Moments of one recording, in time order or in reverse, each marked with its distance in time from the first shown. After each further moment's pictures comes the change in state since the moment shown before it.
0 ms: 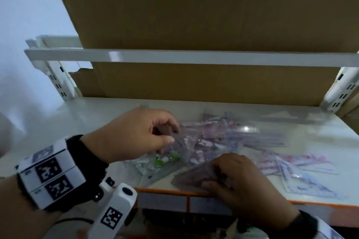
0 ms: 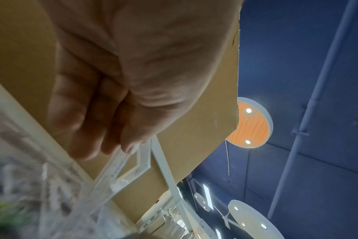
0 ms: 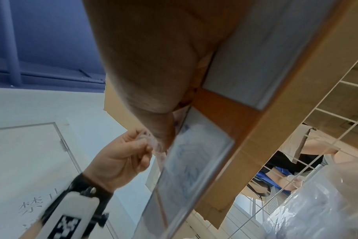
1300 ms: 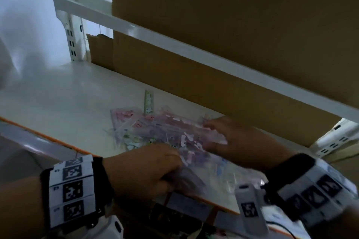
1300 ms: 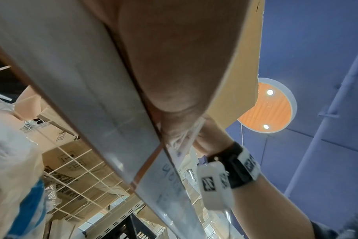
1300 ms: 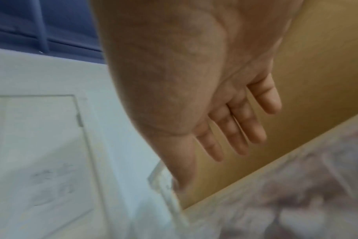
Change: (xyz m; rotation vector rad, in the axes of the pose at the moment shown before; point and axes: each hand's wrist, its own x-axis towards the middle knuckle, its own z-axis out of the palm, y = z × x) left_hand -0.023 -0.014 0.086 0.281 -0.058 0.204; right_hand 0.092 0.010 -0.073 -0.322 -0.489 0.043
